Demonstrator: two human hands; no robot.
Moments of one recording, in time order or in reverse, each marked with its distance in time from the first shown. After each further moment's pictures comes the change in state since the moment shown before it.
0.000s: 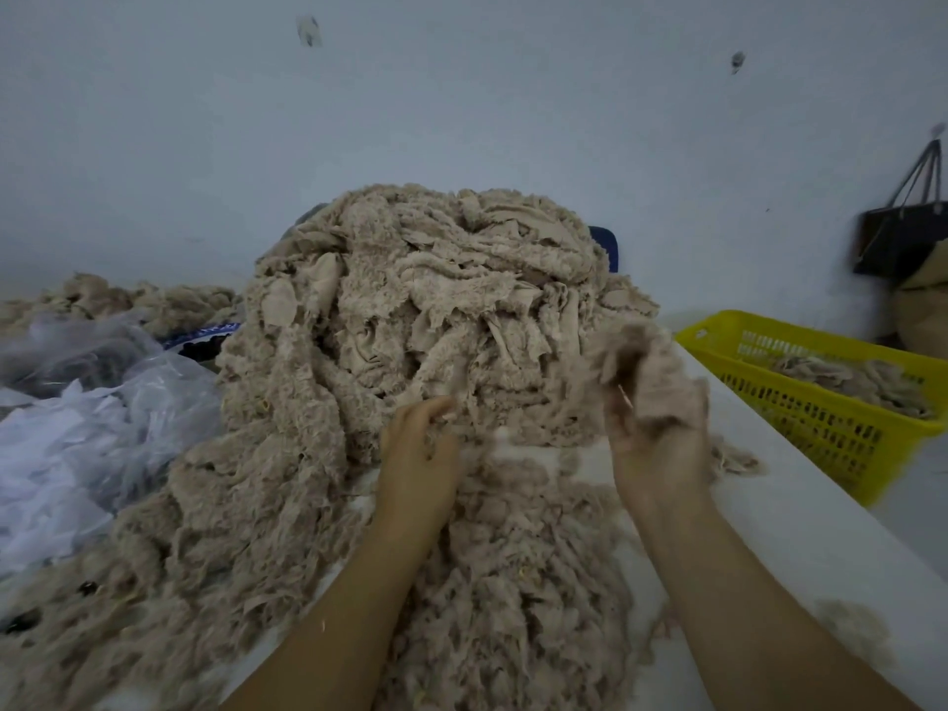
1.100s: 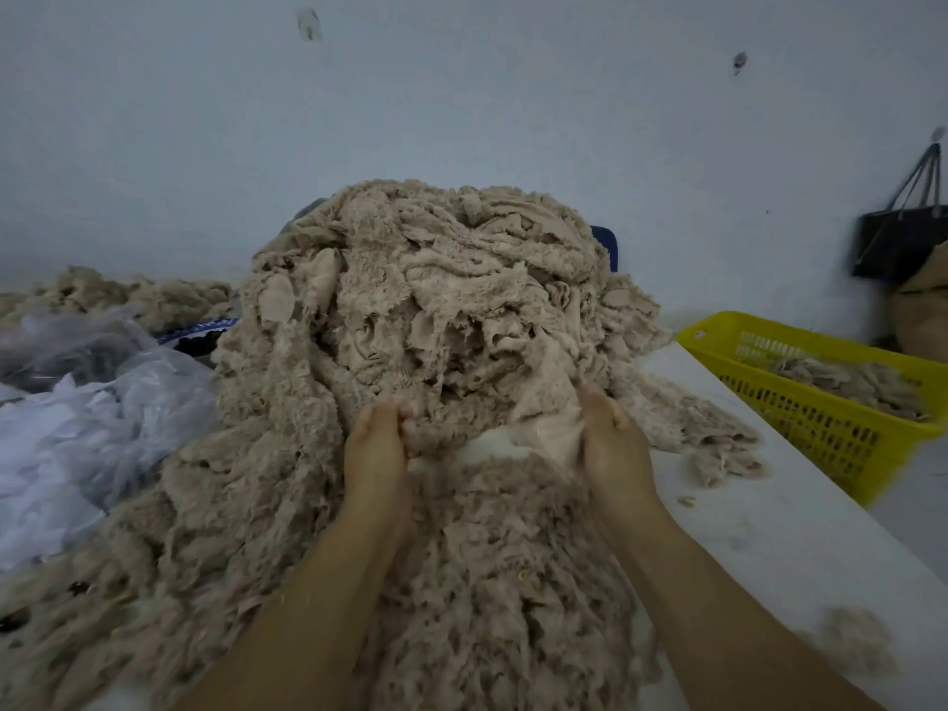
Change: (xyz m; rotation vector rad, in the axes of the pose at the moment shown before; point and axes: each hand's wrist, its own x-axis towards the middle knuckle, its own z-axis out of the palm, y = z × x) left_hand 0.020 0.011 -0.014 -0.662 0.182 -0.405; right_hand 0.002 0.031 -0.001 -0.928 0.047 -0.073
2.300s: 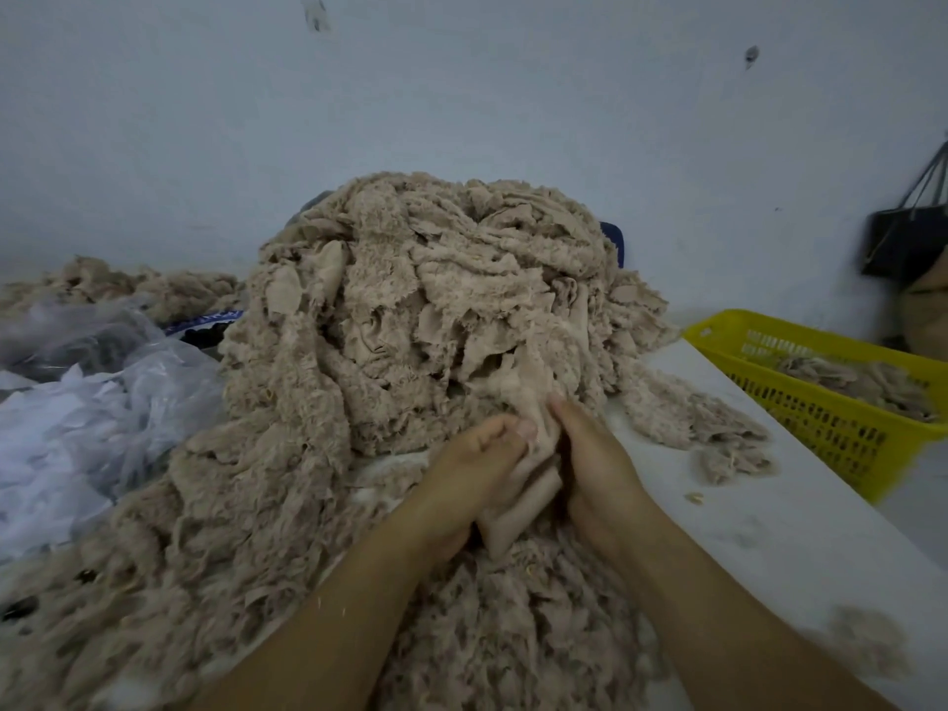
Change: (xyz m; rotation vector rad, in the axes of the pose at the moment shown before) left_hand -0.046 -0.005 0.020 0.264 -0.642 -0.044; right_hand -0.018 -0.004 0.014 0.262 -0.250 0.245
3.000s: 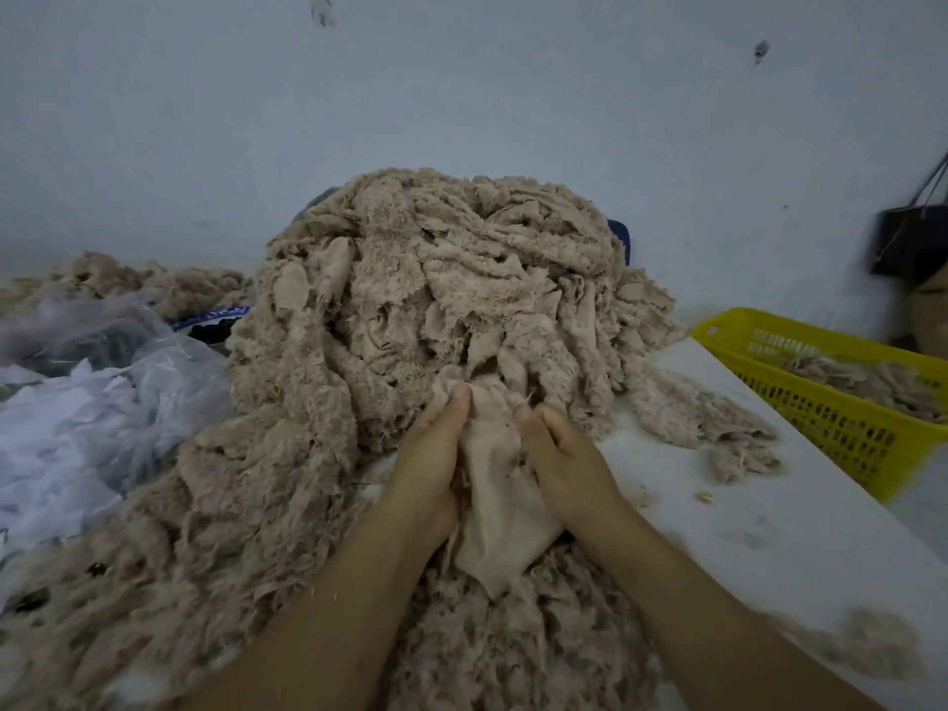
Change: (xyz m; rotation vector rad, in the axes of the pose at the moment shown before) left_hand 0.018 -0.008 -0.023 -0.444 0.285 -0.067; right_hand -0.012 0.011 0.013 -0.627 -0.099 -0.403
